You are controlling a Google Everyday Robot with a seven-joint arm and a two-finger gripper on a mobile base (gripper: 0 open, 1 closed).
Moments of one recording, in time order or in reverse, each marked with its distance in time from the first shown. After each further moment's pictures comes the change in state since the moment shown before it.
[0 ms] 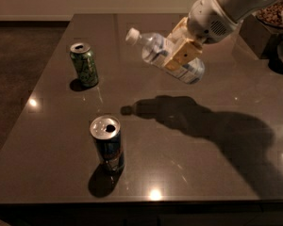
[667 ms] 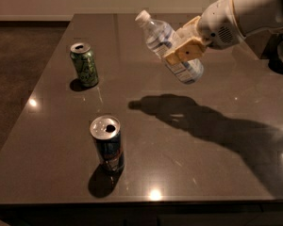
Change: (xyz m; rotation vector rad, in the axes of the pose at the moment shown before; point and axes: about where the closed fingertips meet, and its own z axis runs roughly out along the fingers) arm -0.001 -0.013 -0.014 0.171 -0.200 0.173
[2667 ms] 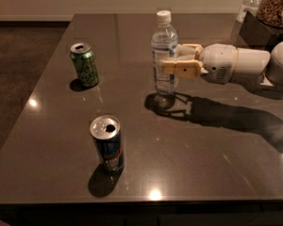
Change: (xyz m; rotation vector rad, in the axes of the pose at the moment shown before) arm 0.018 -0.001 0.024 -0.079 -0.630 0.173
